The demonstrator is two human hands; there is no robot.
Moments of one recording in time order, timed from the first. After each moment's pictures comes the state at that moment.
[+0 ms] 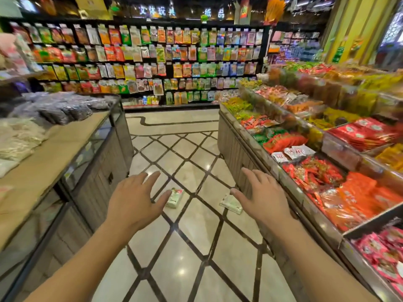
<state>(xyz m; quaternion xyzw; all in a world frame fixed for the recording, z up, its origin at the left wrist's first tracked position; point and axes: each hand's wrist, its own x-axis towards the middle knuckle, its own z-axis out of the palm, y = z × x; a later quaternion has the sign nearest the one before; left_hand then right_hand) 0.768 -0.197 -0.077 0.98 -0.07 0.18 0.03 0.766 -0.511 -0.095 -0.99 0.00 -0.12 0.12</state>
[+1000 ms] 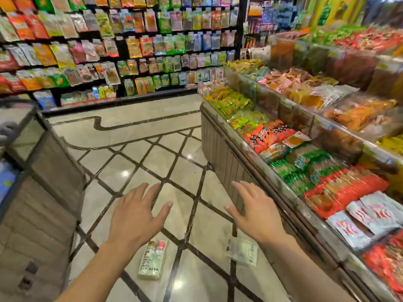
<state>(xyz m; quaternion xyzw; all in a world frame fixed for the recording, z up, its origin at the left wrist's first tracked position) 1.498 -0.270 -0.171 0.99 -0.12 0.07 0.09 1.444 -0.558 -0.194 -0.99 0.05 -0.03 0.13</state>
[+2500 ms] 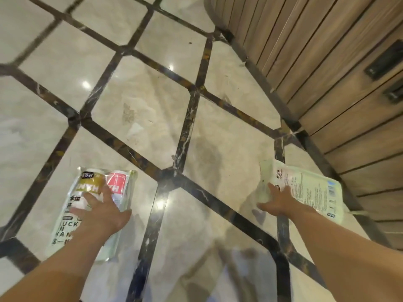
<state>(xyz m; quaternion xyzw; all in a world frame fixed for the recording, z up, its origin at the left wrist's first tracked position) 1.759 -0.183 -1.096 0.92 0.15 -0.35 0.00 1.667 -0.622 -1.083 -0.84 0.33 0.41 0.13</state>
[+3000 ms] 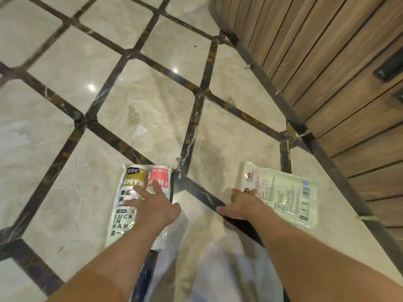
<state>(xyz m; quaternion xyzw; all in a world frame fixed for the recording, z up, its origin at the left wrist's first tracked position) 1.751 -0.289 -1.075 0.92 0.10 -0.37 0.10 1.710 -0.507 -1.057 -0.84 0.25 0.46 0.14</state>
